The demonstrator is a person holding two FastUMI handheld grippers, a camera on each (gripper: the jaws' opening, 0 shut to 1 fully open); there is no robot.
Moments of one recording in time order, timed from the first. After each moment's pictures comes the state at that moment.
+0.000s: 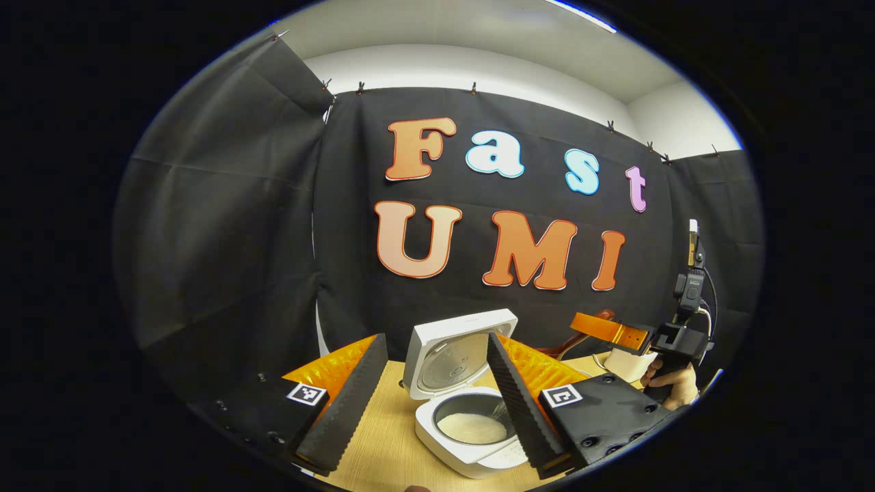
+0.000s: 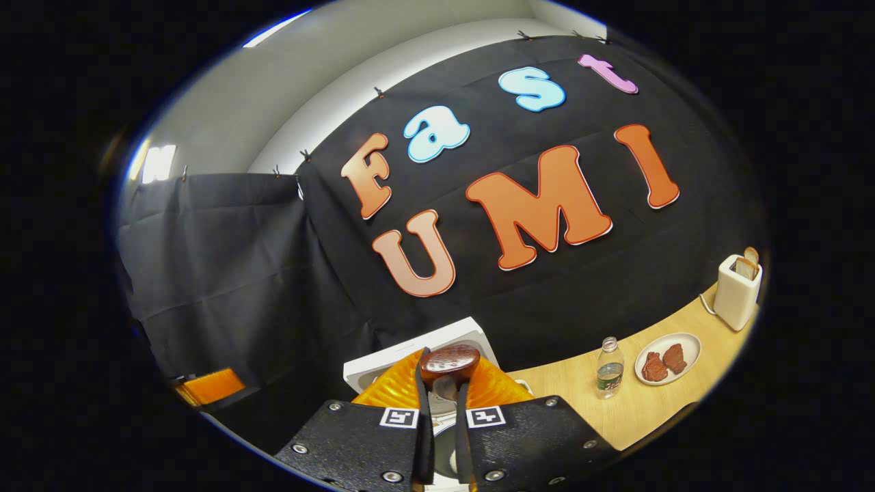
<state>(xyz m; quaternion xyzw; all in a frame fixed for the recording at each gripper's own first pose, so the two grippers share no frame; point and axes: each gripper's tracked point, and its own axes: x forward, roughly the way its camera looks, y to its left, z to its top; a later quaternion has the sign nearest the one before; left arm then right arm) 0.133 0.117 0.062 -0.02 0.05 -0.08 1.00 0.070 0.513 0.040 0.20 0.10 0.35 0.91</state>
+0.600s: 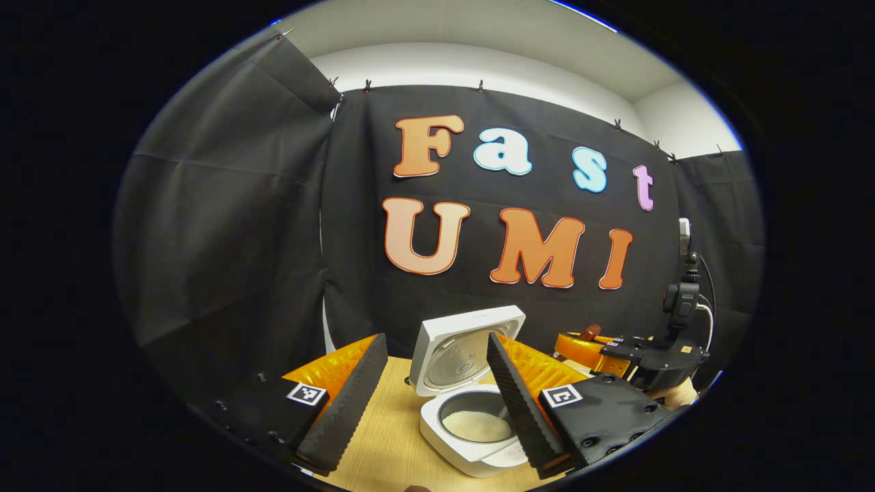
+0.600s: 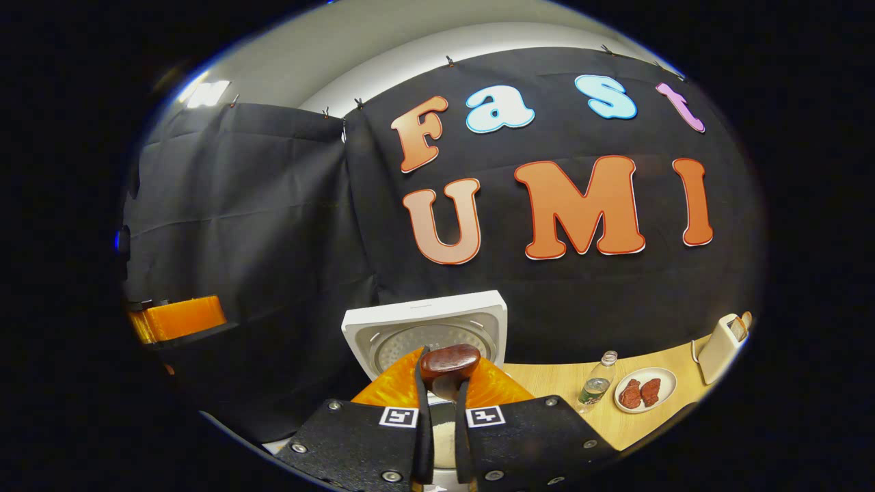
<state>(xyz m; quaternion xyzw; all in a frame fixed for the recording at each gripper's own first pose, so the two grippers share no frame) 0.133 0.124 0.056 -0.02 0.05 -0.06 1.00 0.047 0.541 0.012 0.07 0.09 0.40 0.91</state>
